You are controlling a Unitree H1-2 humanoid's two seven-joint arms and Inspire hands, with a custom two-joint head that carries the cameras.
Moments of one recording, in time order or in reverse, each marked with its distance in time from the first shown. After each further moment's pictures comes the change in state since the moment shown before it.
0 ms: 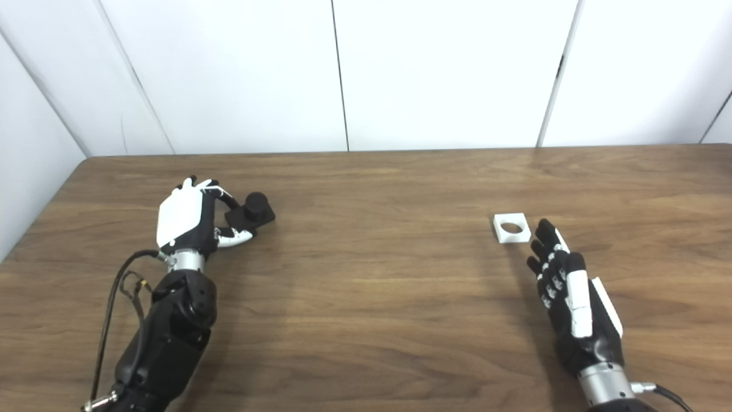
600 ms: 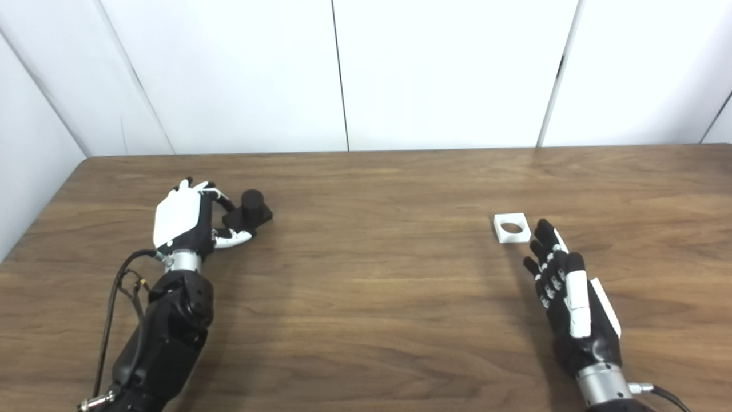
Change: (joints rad) left arm -0.007 0.005 -0.004 0.003 0.045 0.020 -0.027; right arm 0.000 0.011 -0.003 0.000 -0.002 -0.001 0.000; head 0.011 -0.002
